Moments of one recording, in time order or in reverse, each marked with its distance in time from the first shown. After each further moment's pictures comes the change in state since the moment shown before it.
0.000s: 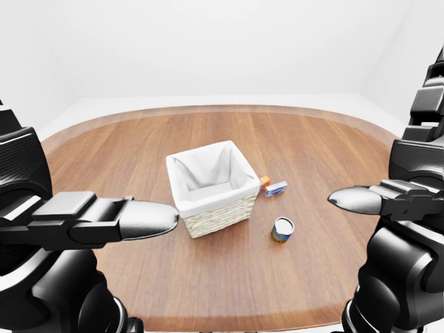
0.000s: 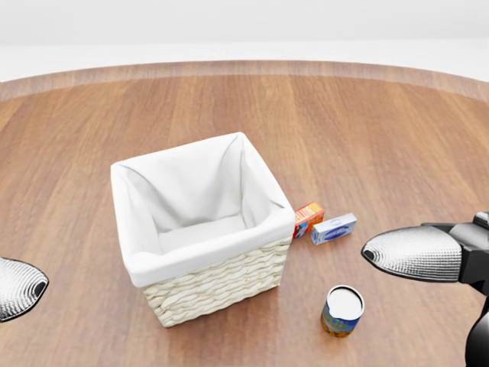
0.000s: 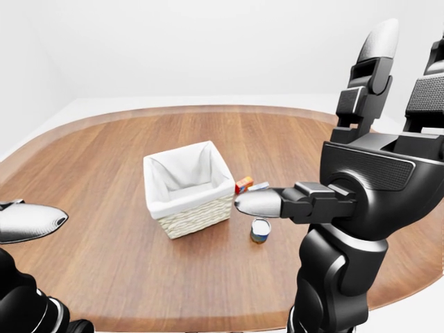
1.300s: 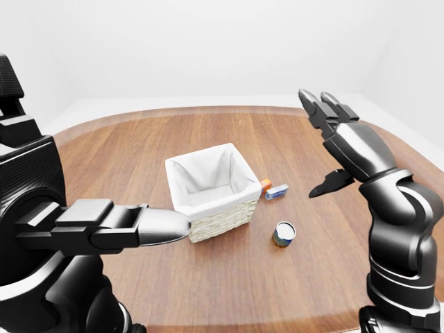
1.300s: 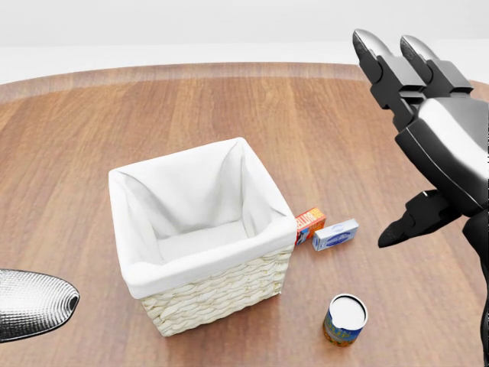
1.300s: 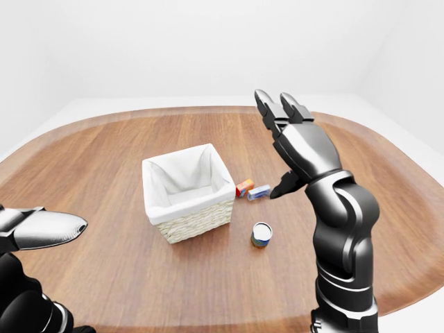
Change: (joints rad) left arm 0.035 -0.028 -0.037 -0.019 0.061 0.000 -0.046; right arm -0.128 -0.294 -0.034 0.381 -1.082 0.000 0.783
